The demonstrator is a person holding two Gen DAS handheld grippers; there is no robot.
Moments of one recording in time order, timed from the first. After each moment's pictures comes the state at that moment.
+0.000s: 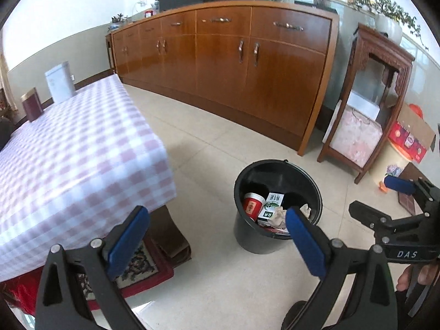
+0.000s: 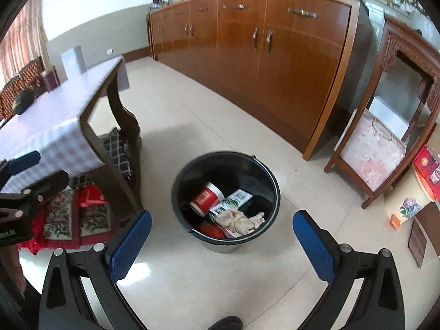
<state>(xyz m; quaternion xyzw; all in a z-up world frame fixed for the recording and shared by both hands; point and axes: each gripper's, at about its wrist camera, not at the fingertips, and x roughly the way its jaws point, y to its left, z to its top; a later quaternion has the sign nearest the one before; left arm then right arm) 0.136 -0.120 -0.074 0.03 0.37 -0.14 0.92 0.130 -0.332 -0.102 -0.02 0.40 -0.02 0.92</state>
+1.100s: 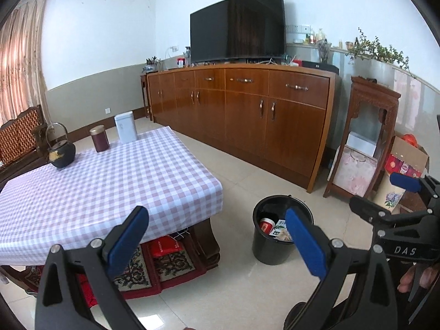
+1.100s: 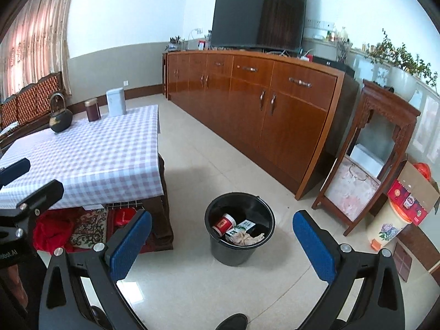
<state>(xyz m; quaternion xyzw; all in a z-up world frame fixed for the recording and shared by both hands) -0.008 -0.059 0.037 0.02 0.26 -0.08 0.96 -0.014 -0.254 0.033 -0.05 0.30 -0.01 0.95</state>
